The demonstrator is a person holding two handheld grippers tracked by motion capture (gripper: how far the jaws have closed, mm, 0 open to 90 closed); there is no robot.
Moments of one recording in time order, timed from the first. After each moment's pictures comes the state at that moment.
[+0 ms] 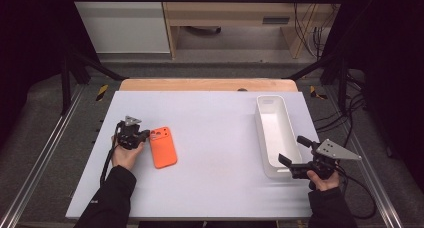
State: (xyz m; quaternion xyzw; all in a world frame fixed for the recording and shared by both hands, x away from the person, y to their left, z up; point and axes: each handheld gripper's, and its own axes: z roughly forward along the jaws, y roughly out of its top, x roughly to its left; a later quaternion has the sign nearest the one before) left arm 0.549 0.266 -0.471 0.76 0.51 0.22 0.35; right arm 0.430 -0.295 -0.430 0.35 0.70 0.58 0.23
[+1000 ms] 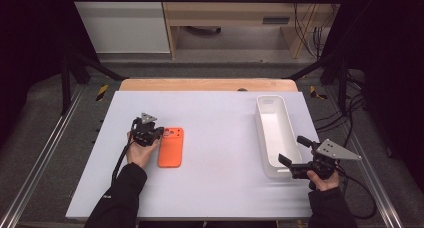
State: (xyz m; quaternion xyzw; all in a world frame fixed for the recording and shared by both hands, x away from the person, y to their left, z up) left arm 0.560 0.223 -0.473 0.77 0.48 0.21 0.37; right arm 0.430 -0.295 -0.430 0.35 0.70 0.58 0.23
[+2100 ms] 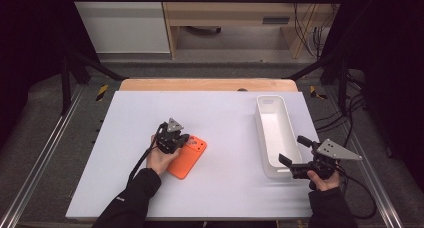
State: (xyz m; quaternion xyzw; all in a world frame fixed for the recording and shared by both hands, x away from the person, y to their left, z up) left arm 0.539 0.153 -0.471 0.82 0.38 0.19 0.38; right arm 0.430 -0.296 -0.429 0.35 0.70 0.59 0.23
